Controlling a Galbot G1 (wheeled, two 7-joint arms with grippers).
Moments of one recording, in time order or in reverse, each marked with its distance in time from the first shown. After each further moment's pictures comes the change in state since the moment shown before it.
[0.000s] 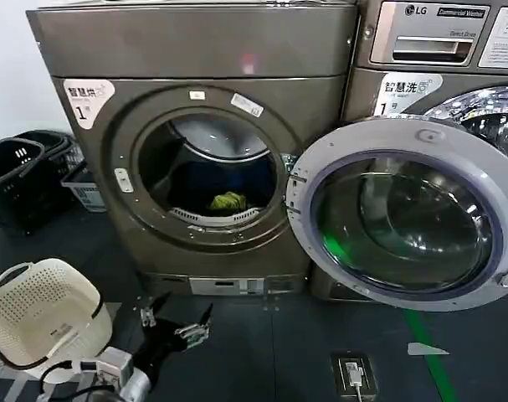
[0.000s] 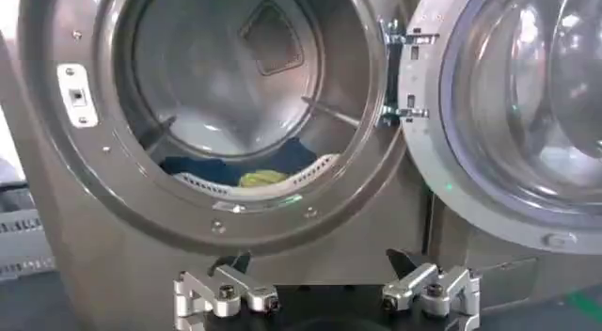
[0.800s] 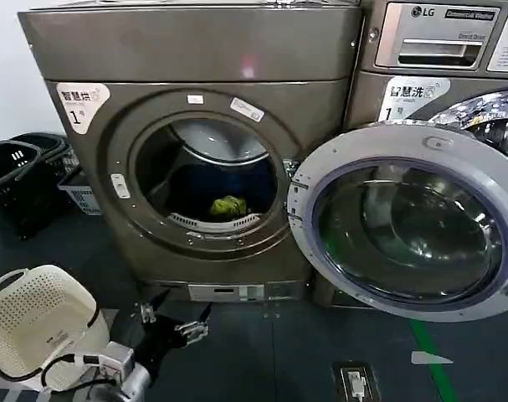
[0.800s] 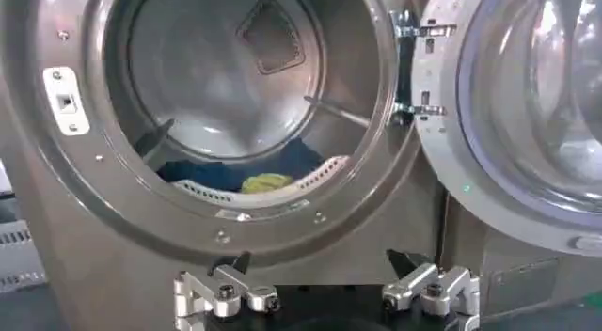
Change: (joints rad) left arm -0.020 -0.011 -0.001 0.015 0.010 -0.004 -0.018; right arm -0.002 -0.006 0.001 0.003 0.014 0.006 -0.011
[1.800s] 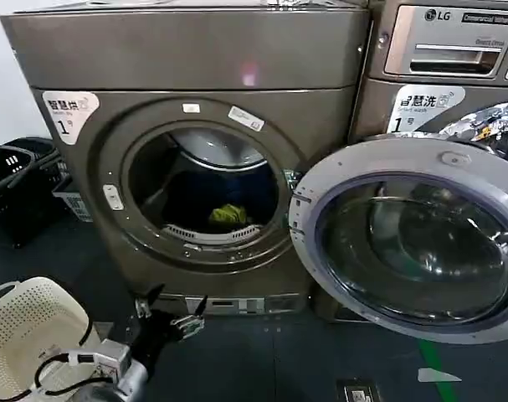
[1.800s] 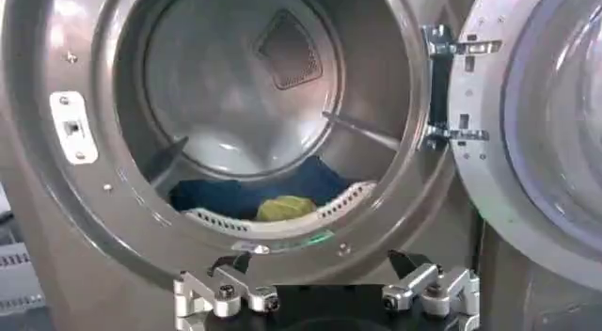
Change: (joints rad) left arm -0.034 0.020 -0.001 -0.002 -0.008 0.010 0.002; right arm -0.005 0.010 -0.002 0.009 0.001 0.003 -0.011
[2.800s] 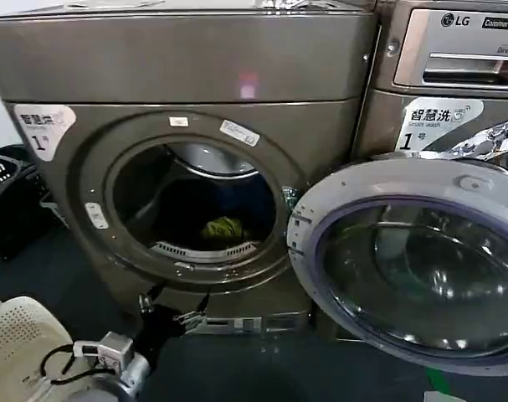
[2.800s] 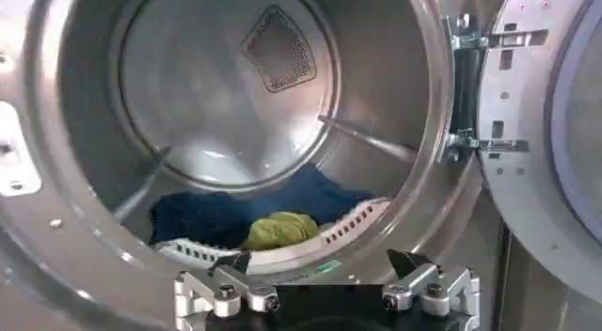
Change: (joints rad) left arm -0.015 0.003 0.008 0.024 -0.002 -0.002 0.026; right arm 0.005 -0.001 -0.004 0.011 -0.001 -0.002 -0.006
